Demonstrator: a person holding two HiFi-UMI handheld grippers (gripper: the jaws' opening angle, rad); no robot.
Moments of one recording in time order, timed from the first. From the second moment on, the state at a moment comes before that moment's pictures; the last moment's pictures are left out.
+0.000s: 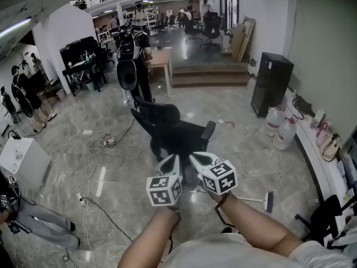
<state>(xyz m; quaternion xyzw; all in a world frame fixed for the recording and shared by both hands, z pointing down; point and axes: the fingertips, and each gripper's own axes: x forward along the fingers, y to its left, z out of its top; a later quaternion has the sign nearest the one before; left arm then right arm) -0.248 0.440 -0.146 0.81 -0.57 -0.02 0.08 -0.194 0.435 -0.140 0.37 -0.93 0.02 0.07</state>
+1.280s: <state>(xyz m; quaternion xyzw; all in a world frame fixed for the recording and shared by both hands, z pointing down) -0.165 0.259 -0.080 0.81 -0.57 0.03 0.13 -0.106 0.257 -0.089 0.36 -0.93 0.06 0.06</state>
